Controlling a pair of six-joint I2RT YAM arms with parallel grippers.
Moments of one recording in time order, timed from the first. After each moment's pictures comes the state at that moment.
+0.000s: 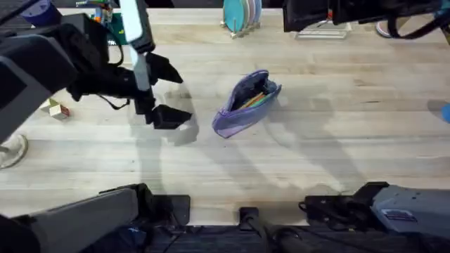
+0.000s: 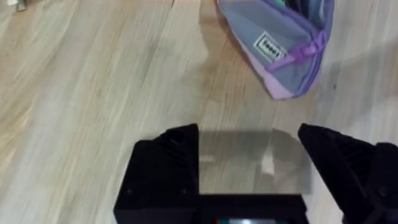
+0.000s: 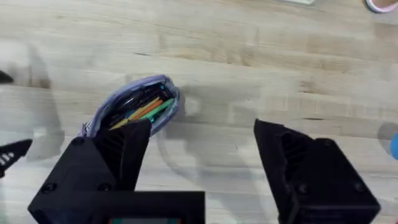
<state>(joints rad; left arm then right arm) 0.20 1.38 0.91 -0.93 0.79 1.40 0.62 1.46 1.84 -1.45 0.40 0.44</state>
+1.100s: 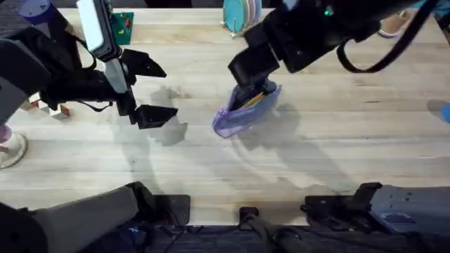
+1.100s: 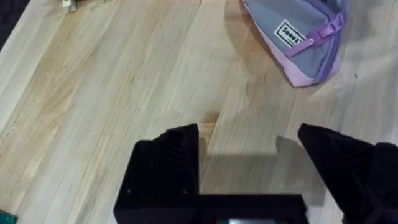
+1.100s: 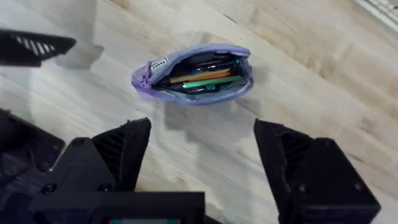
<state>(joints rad) 0.39 1.38 0.91 -0.97 0.88 1.59 0.83 1.52 1.84 -1.45 0.21 0.21</state>
